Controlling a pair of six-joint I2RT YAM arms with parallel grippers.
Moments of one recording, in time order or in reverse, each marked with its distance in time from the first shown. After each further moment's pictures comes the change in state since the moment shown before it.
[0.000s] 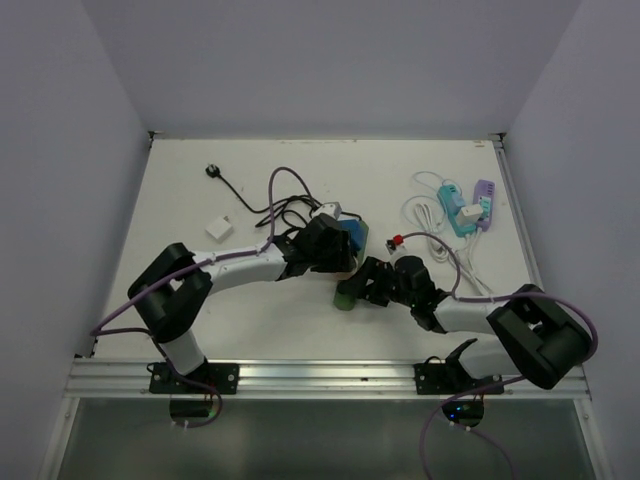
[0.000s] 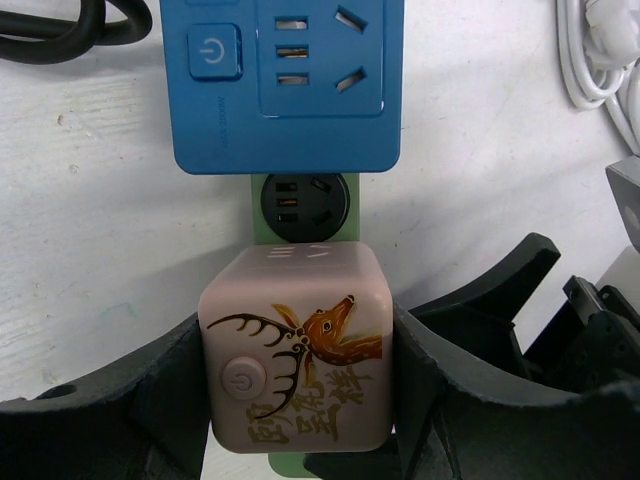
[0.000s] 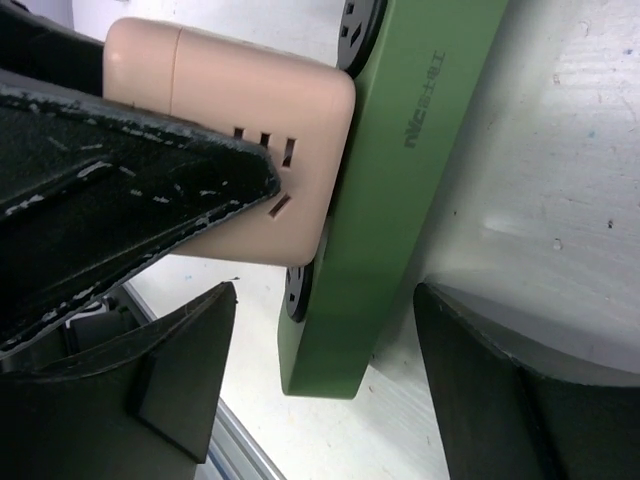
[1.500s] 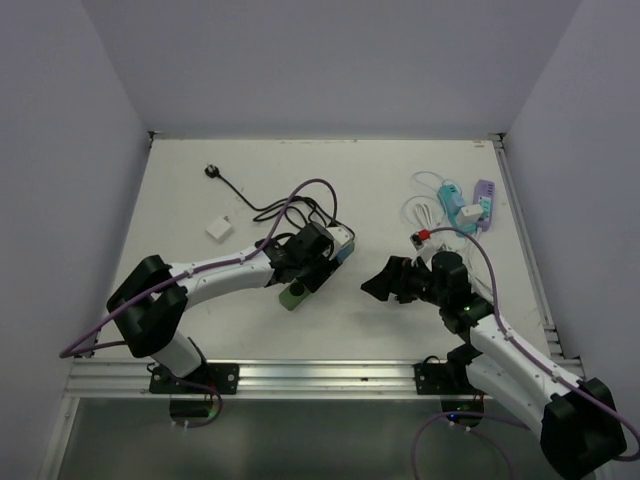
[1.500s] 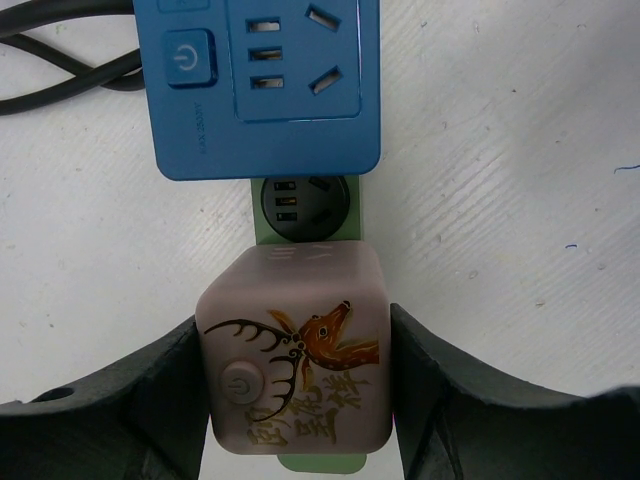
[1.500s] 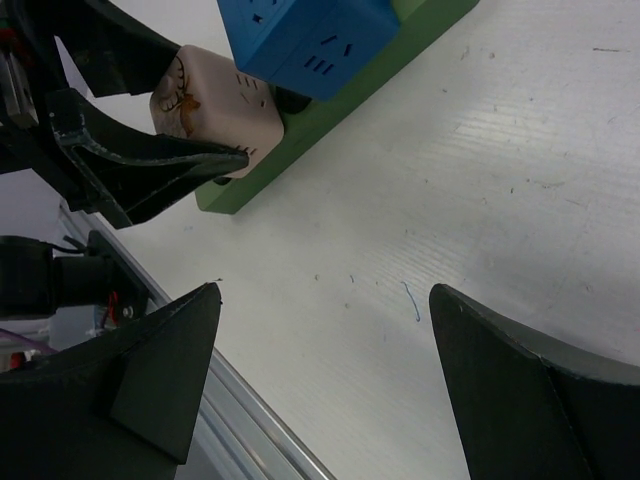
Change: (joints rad) left arm -0.022 -0.134 -0.061 -0.240 -0.080 0.750; right arm -0.214 -0.544 0.051 -0.576 -0.187 -0.318
